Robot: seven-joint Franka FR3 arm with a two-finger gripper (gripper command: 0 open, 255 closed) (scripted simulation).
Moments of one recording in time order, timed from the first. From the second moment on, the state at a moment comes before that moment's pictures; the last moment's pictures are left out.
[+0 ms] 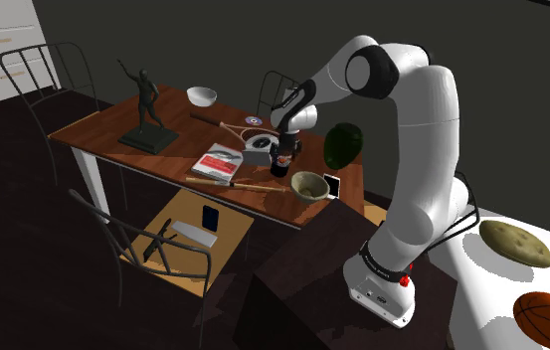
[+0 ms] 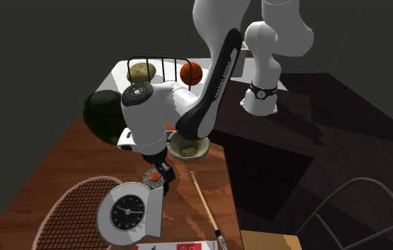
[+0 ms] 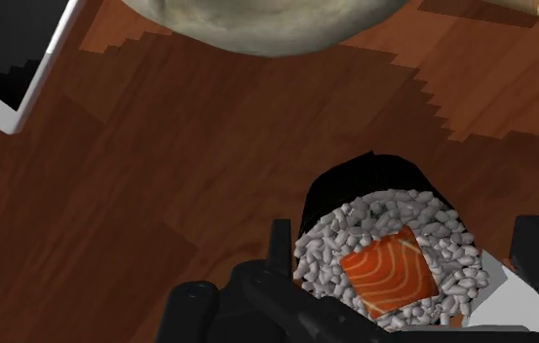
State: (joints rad) arm -0.19 0.60 -0.21 -1.97 0.06 2.47 0.02
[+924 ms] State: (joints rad) arm -0.21 0.66 -0.21 -1.96 0.07 2.52 0.01
